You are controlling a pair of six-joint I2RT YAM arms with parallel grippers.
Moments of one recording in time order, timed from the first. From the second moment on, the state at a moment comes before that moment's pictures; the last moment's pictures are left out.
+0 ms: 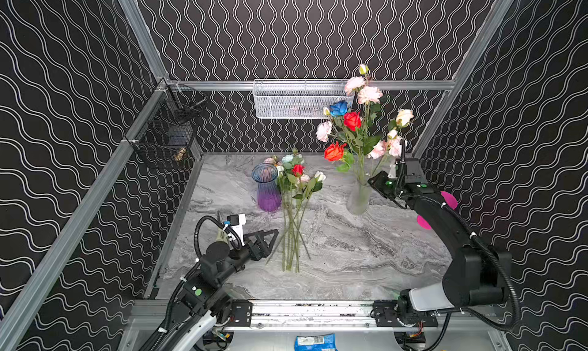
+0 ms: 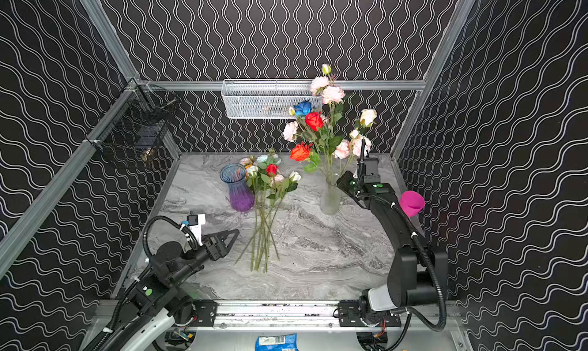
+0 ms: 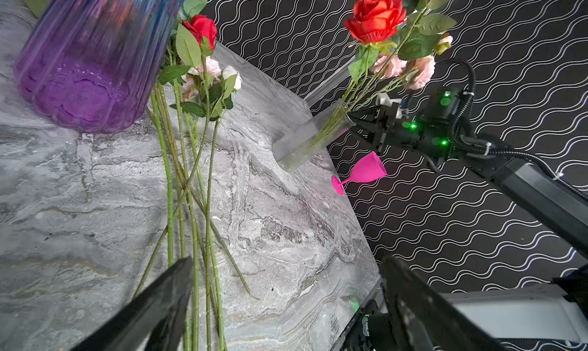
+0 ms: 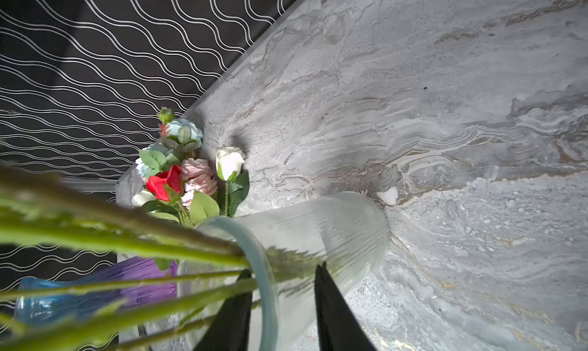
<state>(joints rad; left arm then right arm) -0.57 0.29 0.29 -0.18 0.15 -0.83 0.09 1.47 1.18 -0.45 -0.22 0.68</state>
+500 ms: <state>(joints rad) -0.57 0.29 0.32 -0.20 0.15 -0.82 0.09 1.51 1.29 -0.58 -0.17 0.61</state>
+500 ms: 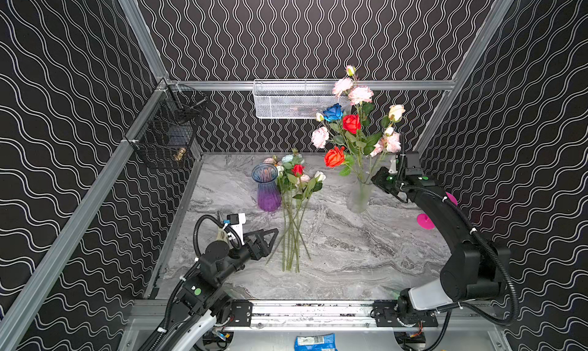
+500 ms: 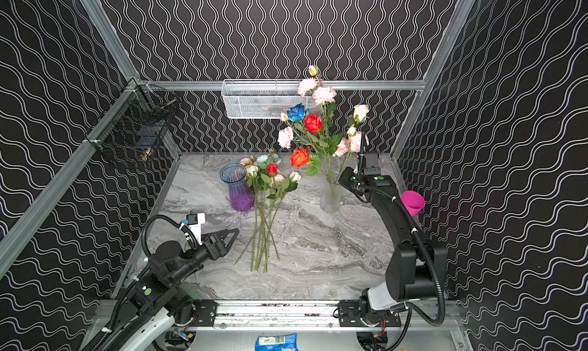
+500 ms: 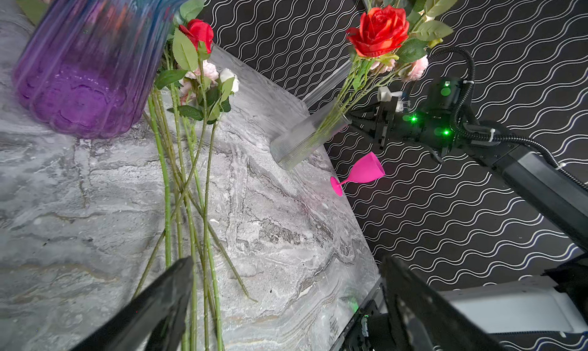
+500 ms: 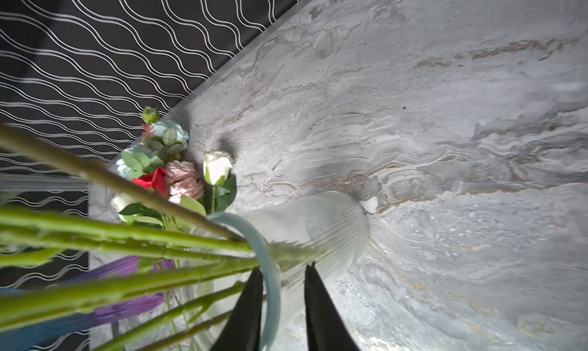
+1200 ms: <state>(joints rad) -0.57 0.24 0.33 -0.27 0.14 -0.80 0.10 1.63 1.43 -0.69 -0.15 0.55</state>
